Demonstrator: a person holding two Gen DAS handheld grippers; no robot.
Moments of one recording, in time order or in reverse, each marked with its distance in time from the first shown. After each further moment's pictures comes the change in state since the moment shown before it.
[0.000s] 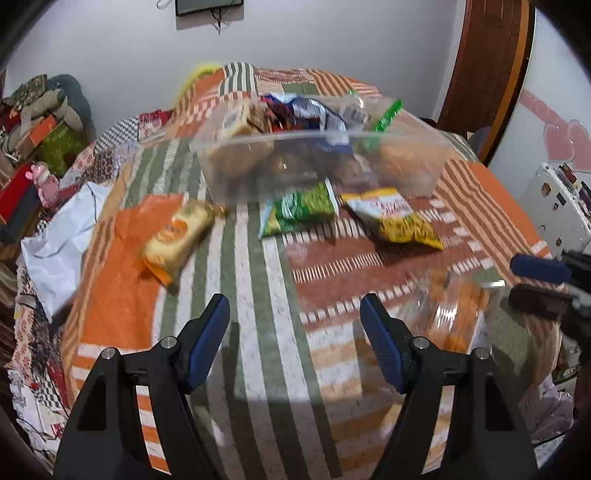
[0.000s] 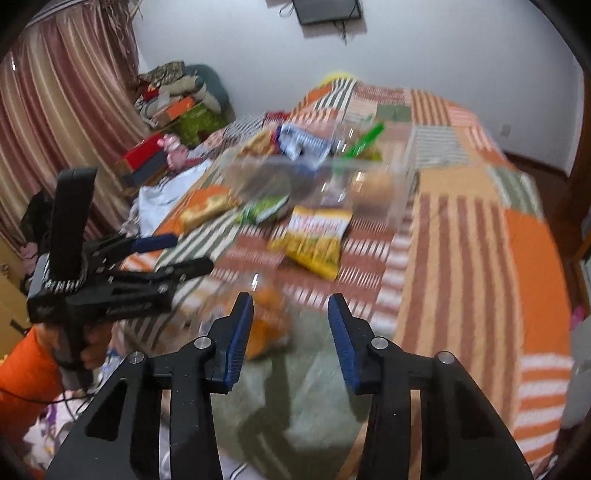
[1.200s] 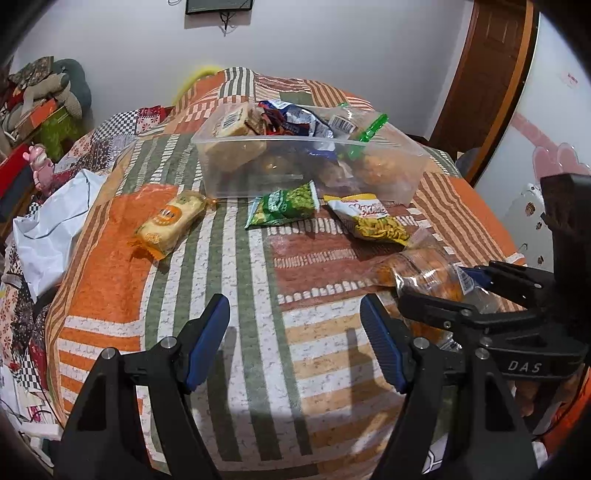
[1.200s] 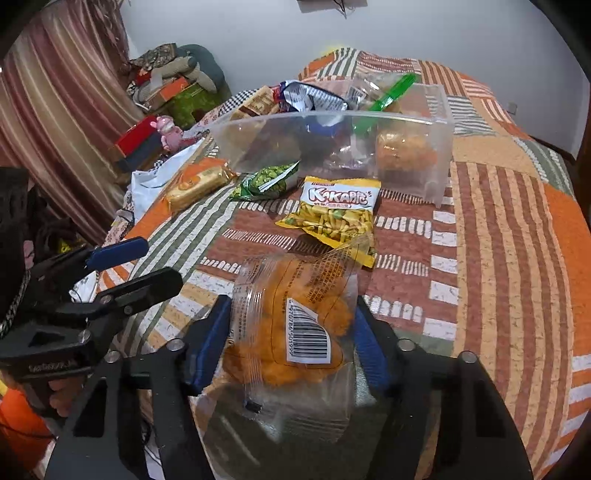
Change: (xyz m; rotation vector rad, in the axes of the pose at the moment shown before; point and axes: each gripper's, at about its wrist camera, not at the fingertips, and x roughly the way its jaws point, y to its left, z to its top) left arm -0.022 -0.004 -0.009 -0.067 -0.049 -0.065; right arm 0.034 0.006 0.000 0.021 0.039 -0.011
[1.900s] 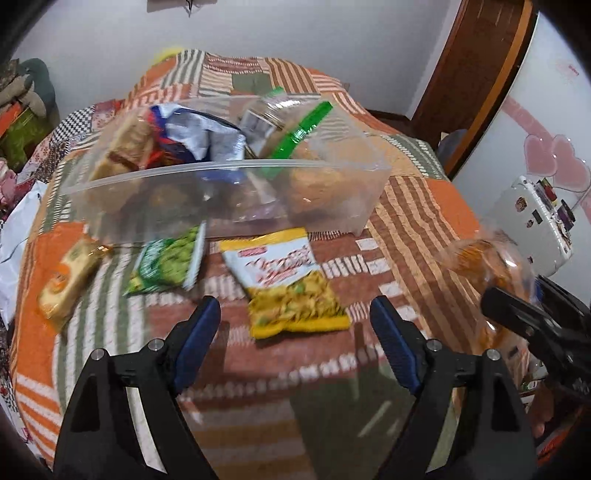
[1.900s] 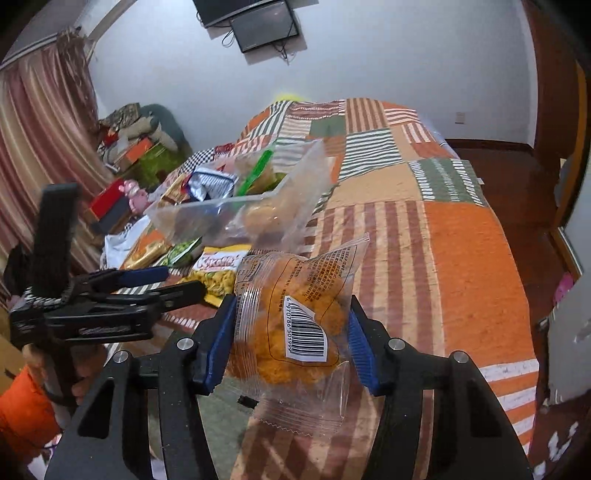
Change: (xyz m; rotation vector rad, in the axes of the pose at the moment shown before) left arm 0.077 -0.070 0.067 0.027 0.116 -0.066; right arm -0.079 -0.090 0.002 0.141 -0.185 -0.083
